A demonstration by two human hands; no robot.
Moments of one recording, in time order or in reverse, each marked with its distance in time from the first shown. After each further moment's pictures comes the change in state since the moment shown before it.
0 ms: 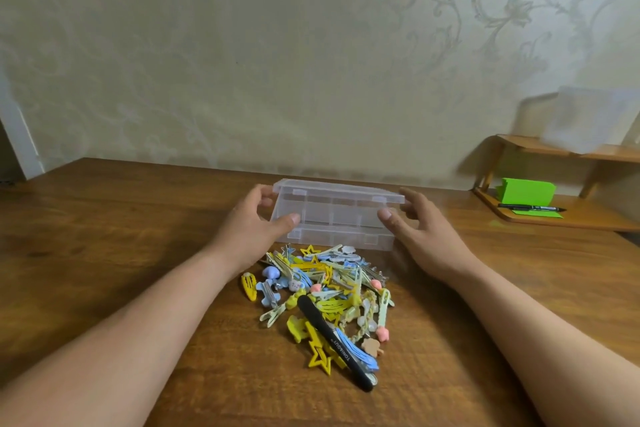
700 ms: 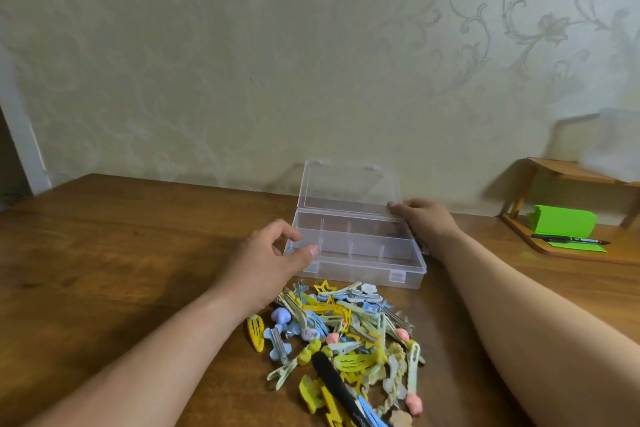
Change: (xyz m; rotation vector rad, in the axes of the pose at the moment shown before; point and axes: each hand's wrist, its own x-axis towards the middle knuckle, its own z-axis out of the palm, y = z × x) left_hand 0.001 -0.004 0.006 0.083 -0.004 -0.040; right_hand 0.130 0.032 0.032 0.301 0.013 0.375
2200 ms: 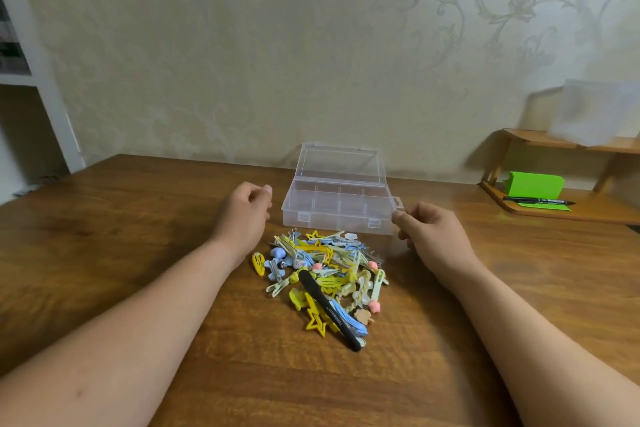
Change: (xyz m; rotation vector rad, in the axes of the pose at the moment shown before) left_hand -0.021 0.010 -0.012 -0.191 0.262 -0.098; right_hand -0.176 0.002 -0.032 -0.004 0.024 -0.175
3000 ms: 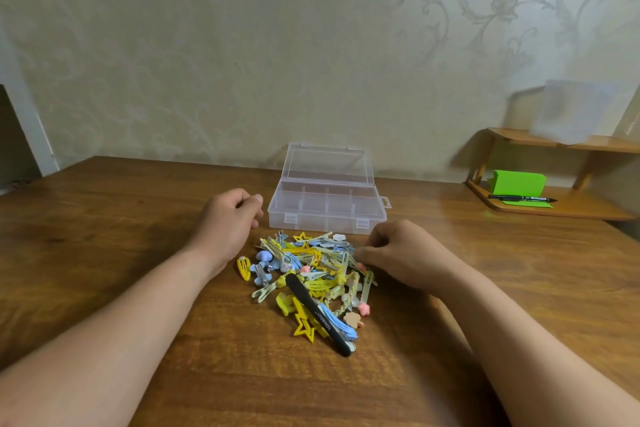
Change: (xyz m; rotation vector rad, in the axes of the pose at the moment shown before) left_hand -0.007 0.002 -0.006 0.055 -0.085 0.046; right_hand -0.015 -0.028 0.009 -0.532 -0.330 0.004
